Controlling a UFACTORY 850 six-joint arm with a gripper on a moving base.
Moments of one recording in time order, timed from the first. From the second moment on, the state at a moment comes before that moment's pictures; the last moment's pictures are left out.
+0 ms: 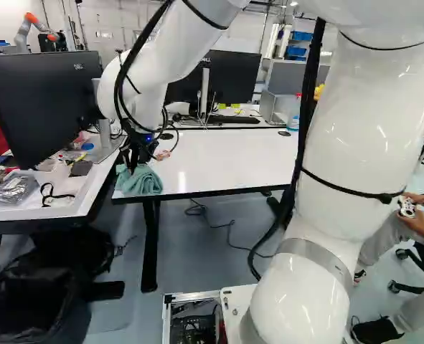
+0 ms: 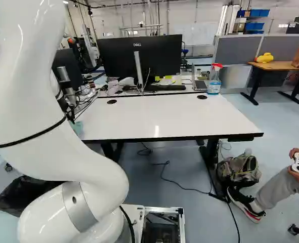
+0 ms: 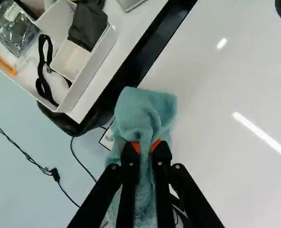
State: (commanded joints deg) arm 41.8 -8.4 -53.8 4.5 -25.0 0.0
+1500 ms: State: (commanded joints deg) arm 41.8 -9.7 -54.1 6.4 -31.4 0.0
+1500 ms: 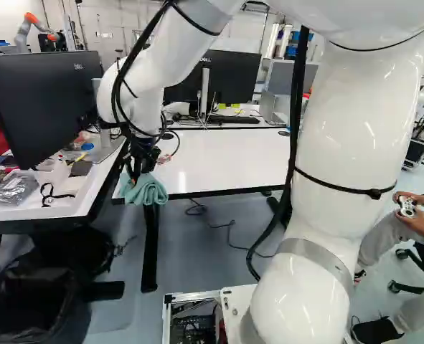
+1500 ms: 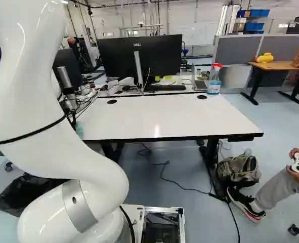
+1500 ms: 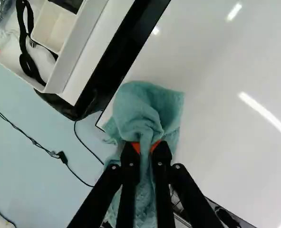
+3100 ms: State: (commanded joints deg) arm 39.3 -3.5 -47.1 6.4 -31.4 0.0
